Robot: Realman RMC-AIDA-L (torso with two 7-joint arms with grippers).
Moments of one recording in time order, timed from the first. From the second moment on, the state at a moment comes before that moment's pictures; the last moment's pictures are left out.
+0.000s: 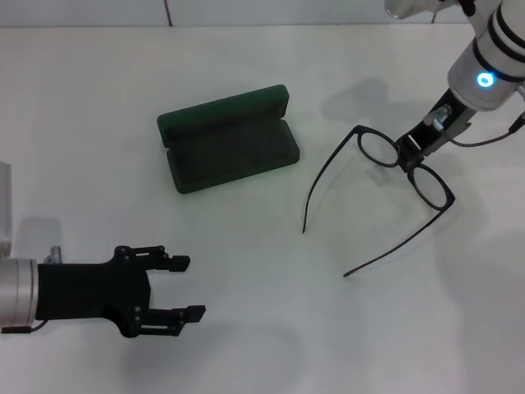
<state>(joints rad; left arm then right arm) -0.29 -2.08 0.89 0.75 2.05 1.58 -1.21 1.16 2.02 -1.22 -0.55 -2.68 -1.30 2.70</state>
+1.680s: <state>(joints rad) -0.59 -2.10 0.90 0.24 1.71 1.56 -1.13 0.78 2.02 -0.99 -0.43 -1.54 -1.33 1.81</state>
